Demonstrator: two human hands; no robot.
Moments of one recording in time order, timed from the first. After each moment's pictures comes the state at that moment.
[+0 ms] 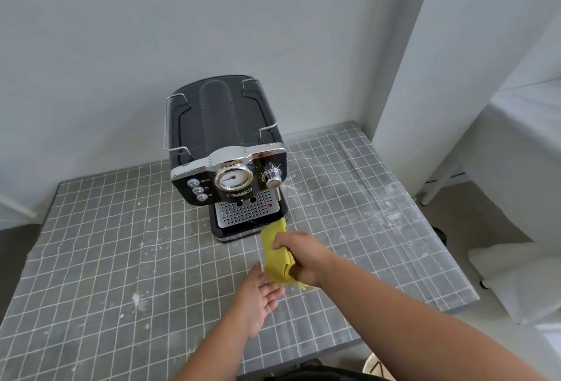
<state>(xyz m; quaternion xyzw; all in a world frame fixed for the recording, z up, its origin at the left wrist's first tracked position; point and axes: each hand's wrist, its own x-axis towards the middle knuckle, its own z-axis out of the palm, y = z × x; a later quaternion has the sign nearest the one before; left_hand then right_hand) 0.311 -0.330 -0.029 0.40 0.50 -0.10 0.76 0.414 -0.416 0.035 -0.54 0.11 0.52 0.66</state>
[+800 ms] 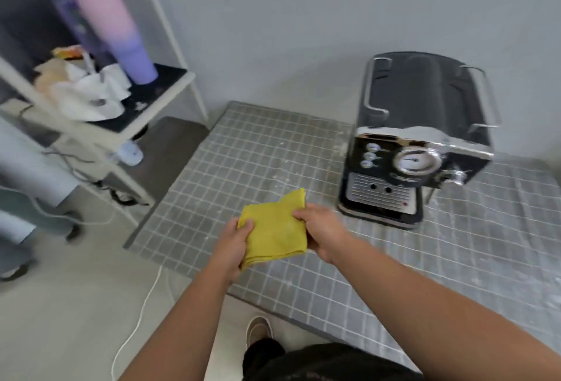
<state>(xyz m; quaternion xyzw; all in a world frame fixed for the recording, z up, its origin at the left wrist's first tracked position) 0.144 -0.183 -0.001 0.44 0.55 0.20 0.68 0.307 -0.261 0.044 -0.63 -0.08 0.58 0.51</state>
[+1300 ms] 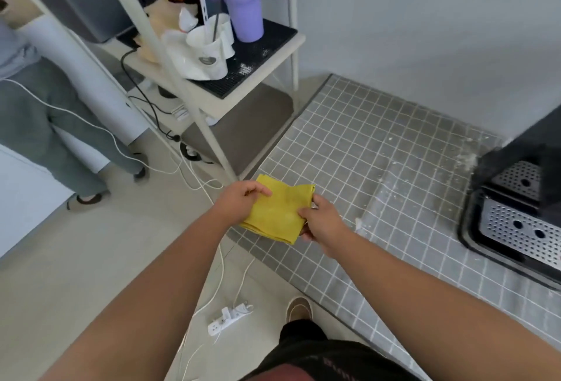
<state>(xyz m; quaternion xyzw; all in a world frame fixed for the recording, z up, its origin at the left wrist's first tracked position) -0.007 -0.001 0.001 0.69 0.57 0.08 0.44 0.164 -0.102 -0.003 -0.67 -0.20 0.60 0.38</state>
